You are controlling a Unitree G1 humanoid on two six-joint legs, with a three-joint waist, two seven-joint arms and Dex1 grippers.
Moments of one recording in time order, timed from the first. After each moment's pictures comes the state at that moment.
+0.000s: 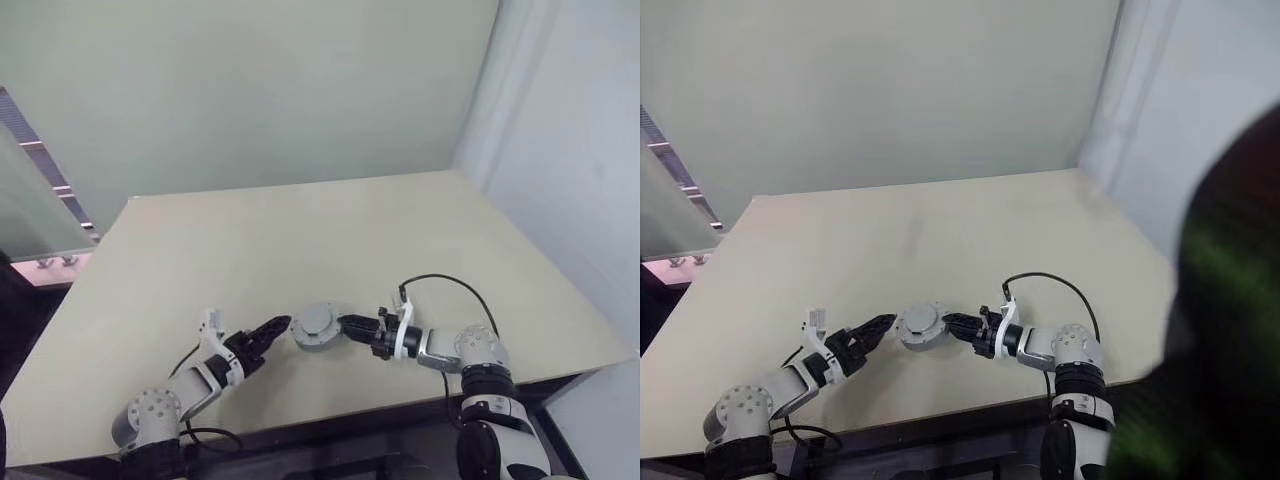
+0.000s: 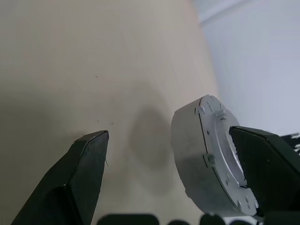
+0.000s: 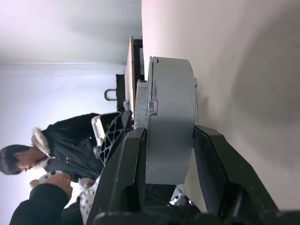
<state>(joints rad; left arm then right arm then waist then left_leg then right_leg) -0.13 0.19 0.52 0.06 -0.93 1.11 -0.38 -0.57 0.07 -0.44 0.50 0.68 1.34 0.50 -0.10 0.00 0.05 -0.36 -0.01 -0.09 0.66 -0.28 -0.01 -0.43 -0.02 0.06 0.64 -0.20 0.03</state>
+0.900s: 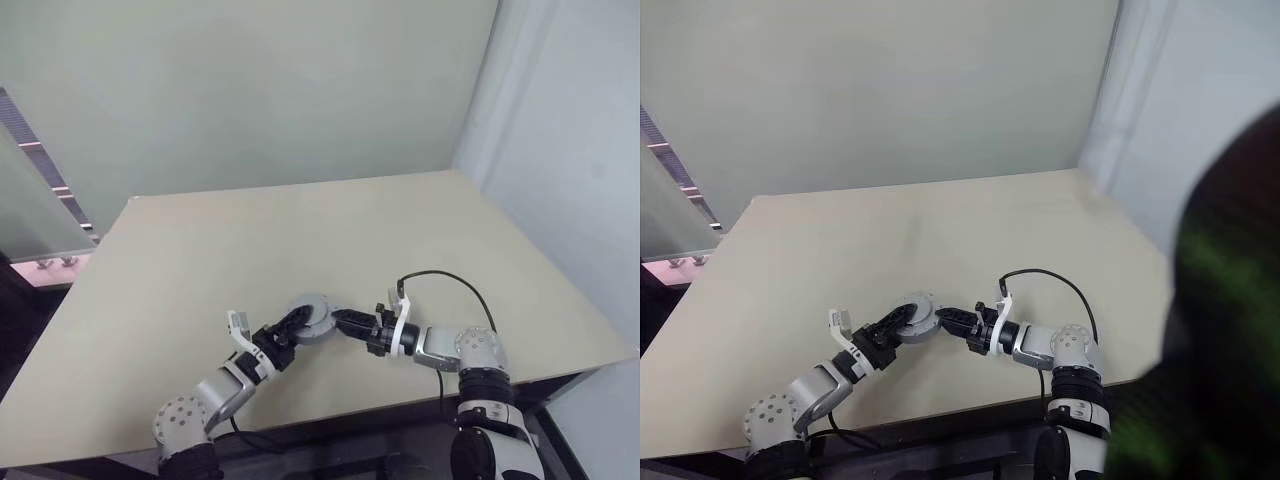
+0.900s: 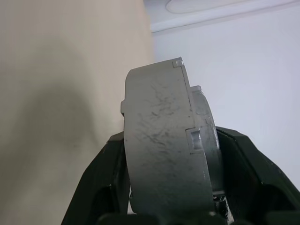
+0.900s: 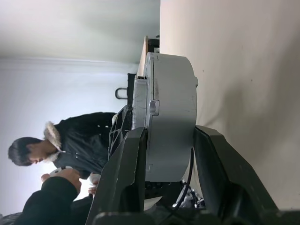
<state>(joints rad) -0.13 0.01 0.52 0.05 -1.23 1.12 -0.20 -0.54 0.10 -0.43 0.40 0.76 1.37 0.46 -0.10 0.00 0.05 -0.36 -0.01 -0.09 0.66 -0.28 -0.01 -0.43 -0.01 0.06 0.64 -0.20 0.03</state>
